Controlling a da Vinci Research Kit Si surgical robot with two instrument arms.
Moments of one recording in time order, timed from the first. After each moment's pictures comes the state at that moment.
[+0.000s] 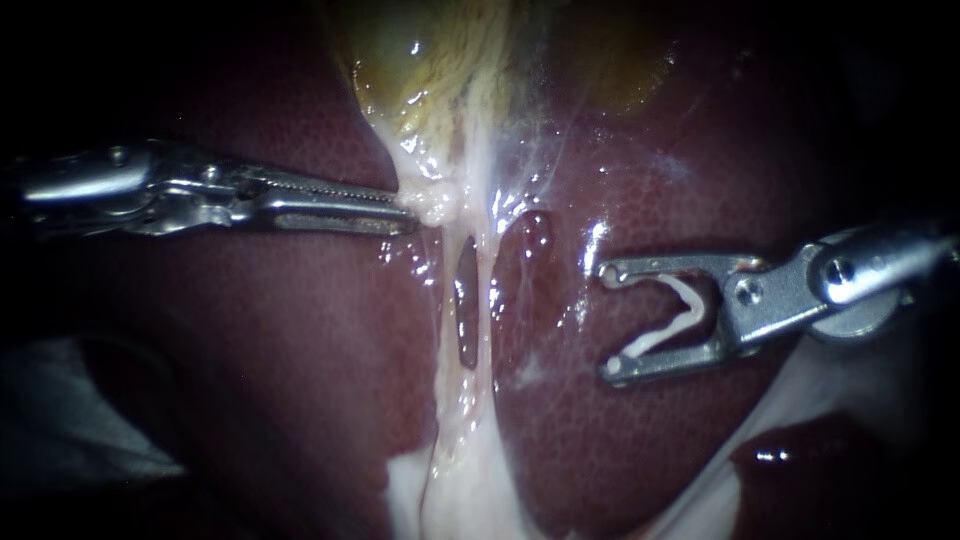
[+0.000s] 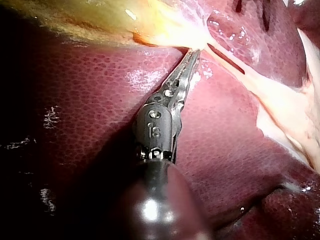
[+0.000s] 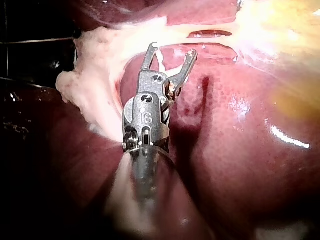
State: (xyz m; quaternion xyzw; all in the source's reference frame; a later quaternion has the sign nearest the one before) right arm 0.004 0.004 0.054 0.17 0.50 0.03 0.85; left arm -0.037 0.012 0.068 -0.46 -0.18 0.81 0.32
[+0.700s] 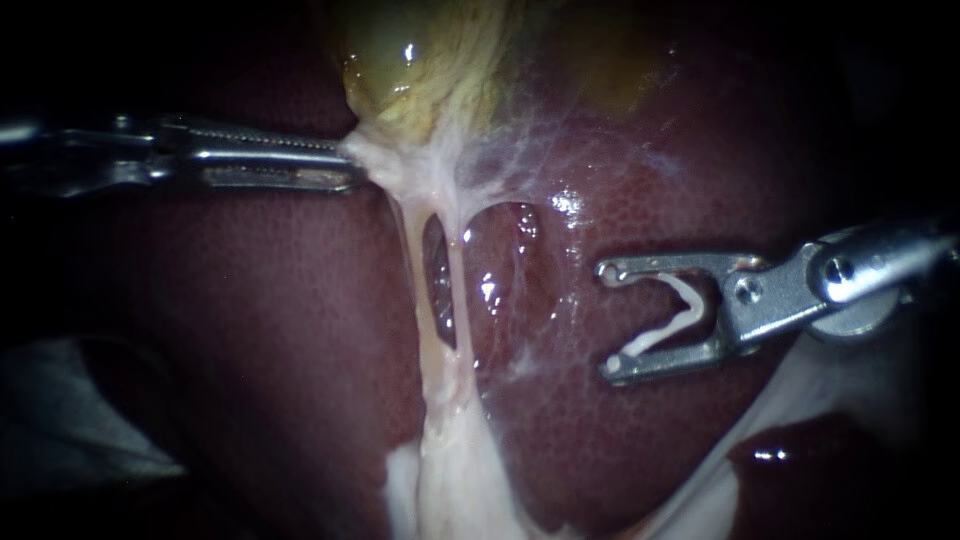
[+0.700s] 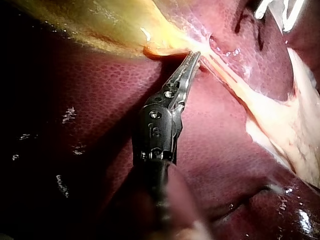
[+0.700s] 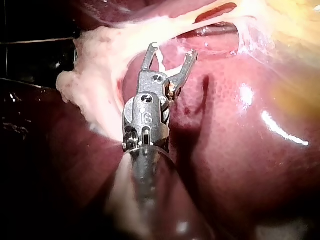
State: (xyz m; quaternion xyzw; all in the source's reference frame) right arm 0.004 0.004 0.054 0.17 0.50 0.04 0.85; left arm -0.032 0.016 0.057 -0.49 -0.19 0.79 0.33
